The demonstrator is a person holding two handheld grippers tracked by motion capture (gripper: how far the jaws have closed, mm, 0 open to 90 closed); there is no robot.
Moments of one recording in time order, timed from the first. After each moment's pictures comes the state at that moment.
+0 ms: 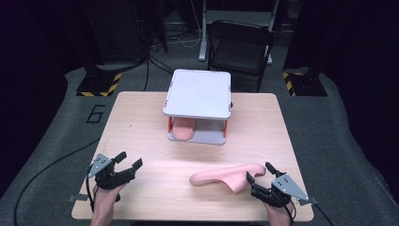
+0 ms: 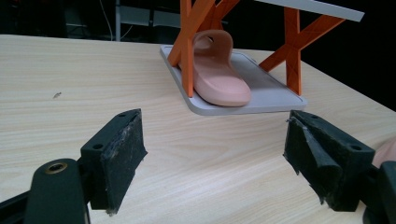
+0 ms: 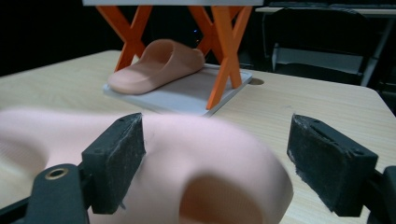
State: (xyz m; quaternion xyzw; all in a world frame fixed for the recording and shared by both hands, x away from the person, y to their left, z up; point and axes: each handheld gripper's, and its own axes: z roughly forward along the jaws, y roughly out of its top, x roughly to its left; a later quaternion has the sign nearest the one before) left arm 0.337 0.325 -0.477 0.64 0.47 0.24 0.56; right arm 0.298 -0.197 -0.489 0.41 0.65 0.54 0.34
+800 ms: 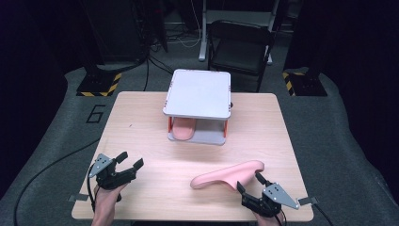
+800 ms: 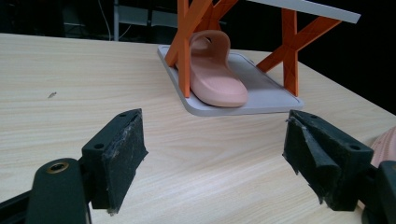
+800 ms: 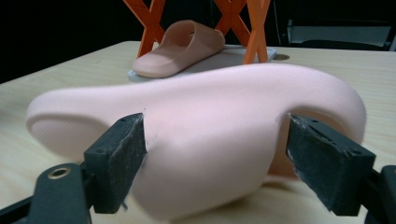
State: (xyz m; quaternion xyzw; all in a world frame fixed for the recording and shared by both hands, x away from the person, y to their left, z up) left arm 0.336 0.322 -0.477 0.64 0.47 0.24 0.56; right arm 0.280 -0.170 -0.504 0.44 0.65 0.55 0.29
